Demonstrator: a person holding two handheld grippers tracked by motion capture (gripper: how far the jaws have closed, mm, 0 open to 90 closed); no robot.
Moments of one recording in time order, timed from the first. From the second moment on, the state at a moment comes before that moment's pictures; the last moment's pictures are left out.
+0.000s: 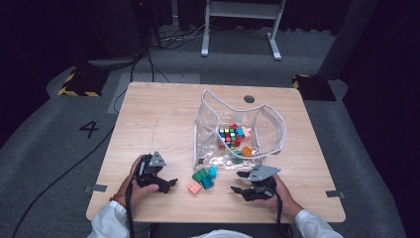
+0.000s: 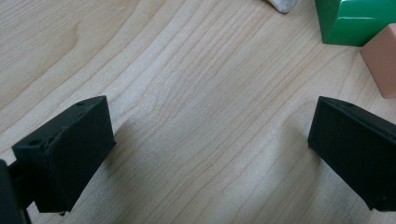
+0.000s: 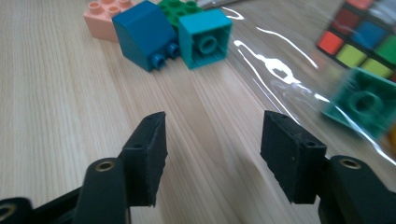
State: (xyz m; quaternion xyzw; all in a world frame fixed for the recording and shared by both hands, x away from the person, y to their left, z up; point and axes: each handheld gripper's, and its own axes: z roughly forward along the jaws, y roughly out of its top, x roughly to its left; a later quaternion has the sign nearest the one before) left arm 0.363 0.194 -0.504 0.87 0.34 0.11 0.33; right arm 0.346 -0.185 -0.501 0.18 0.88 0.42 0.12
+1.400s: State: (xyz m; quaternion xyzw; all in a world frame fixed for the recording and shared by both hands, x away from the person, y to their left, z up) left arm 0.362 0.193 -0.504 0.87 0.34 0.11 0.33; right arm 0.366 -0.123 -0.495 0.17 0.88 0.43 0.13
